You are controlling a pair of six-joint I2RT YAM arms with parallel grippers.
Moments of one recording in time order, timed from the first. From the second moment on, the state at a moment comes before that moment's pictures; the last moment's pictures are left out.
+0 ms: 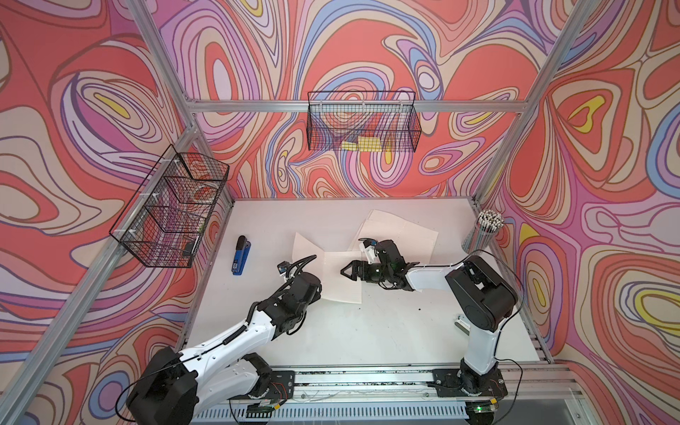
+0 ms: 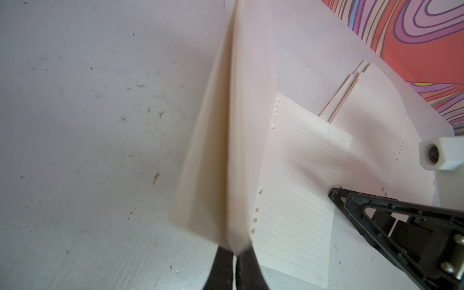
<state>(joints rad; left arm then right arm) -0.67 1.08 0.52 -0.29 -0.43 -1.05 0.59 1.90 0.95 0.27 -0.49 0.65</state>
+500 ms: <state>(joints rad) -0.69 1.11 0.56 -0.28 -0.43 -0.94 0.59 1.95 0.98 0.34 -0.53 0.66</state>
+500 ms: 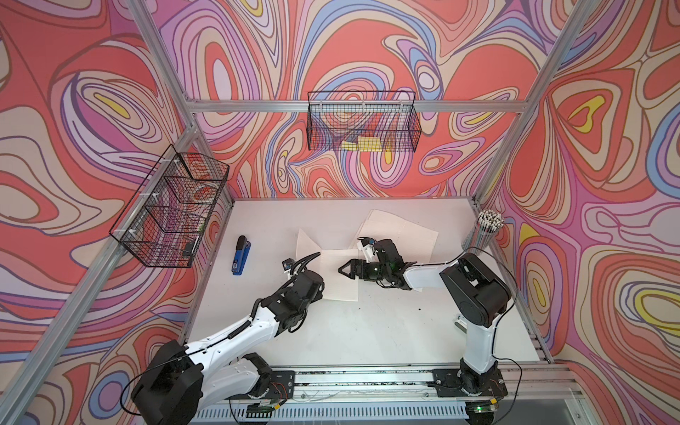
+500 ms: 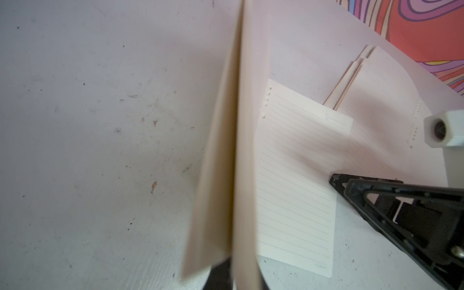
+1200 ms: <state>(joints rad) -0.77 1.18 0.56 -0.13 -0.24 -0.68 0.59 1.95 0.98 0.33 -0.54 0.66</state>
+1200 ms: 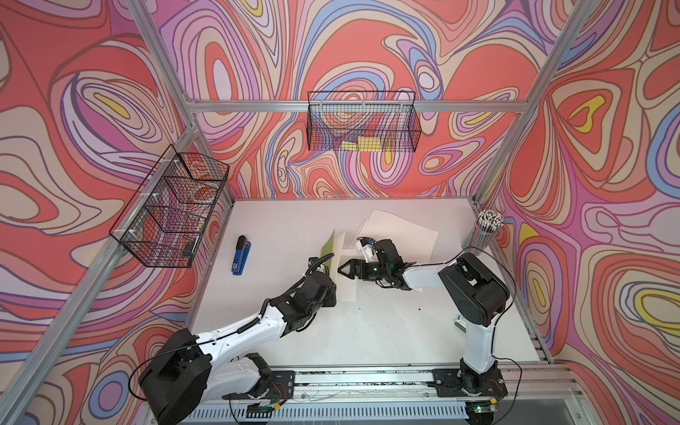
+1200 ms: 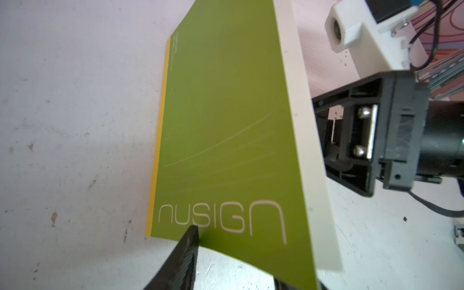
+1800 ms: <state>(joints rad) -0.79 1.20 0.57 -0.08 -0.15 -0.65 0.59 1.70 1.06 -0.01 -0.35 0.57</state>
